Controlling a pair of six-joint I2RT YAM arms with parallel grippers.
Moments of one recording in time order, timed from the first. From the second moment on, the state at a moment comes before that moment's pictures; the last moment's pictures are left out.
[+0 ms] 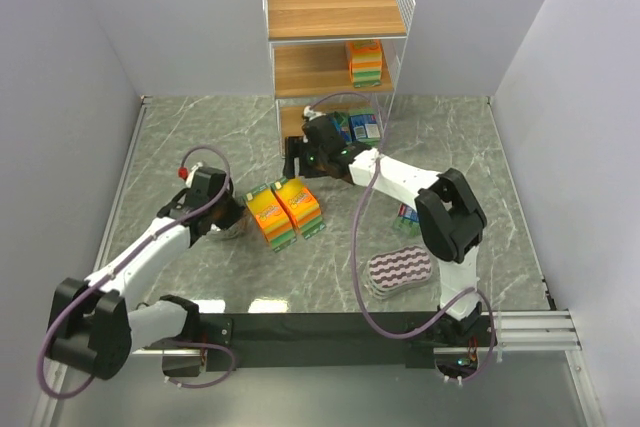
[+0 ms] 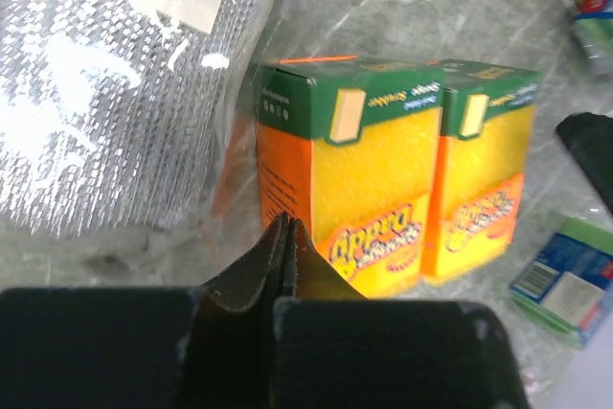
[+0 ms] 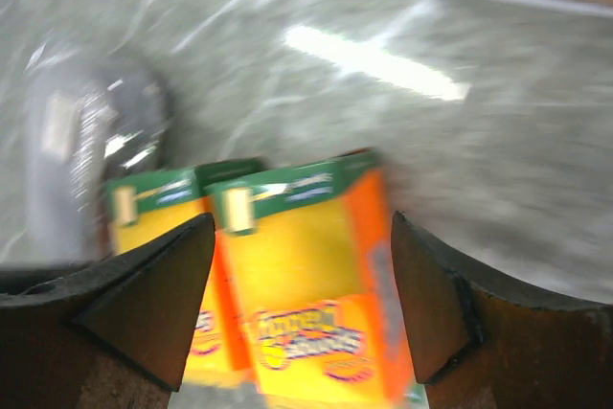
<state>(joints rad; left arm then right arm) -0.32 1.16 0.67 -0.37 -0.08 -0.97 0.72 1.98 1.50 -0.25 -0.06 0.52</state>
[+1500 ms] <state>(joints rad) -0.32 0.83 0.67 -0.44 -0.08 -0.97 0.79 1.66 0.93 -0.03 0.03 1.50</state>
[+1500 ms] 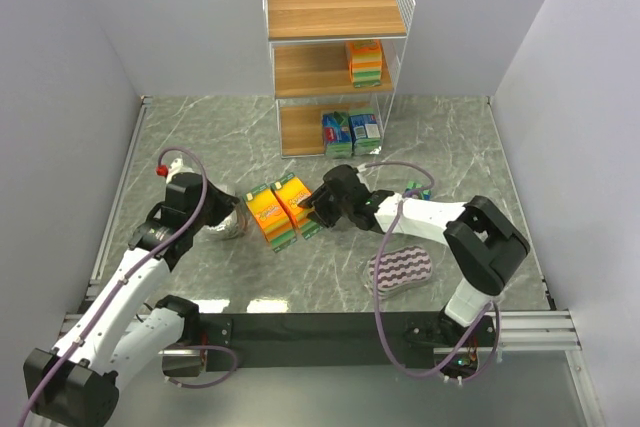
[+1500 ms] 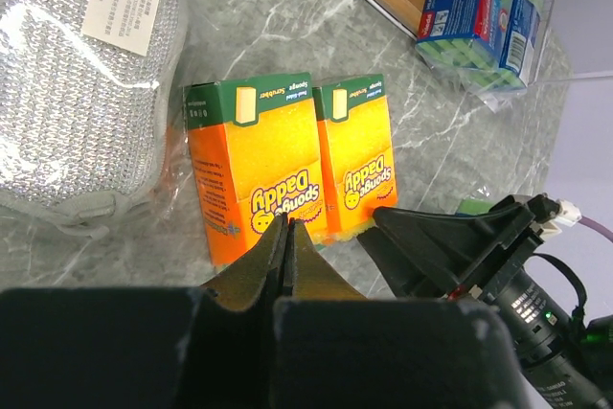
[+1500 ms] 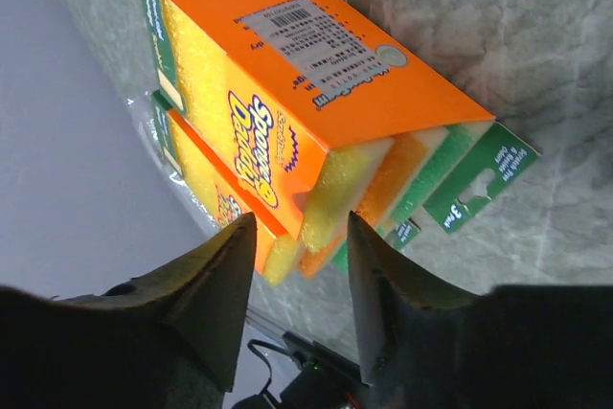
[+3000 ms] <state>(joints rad) -0.32 0.80 0.67 -0.48 -0.10 -0.97 0.58 1.20 0.91 0.10 -0.01 1.31</state>
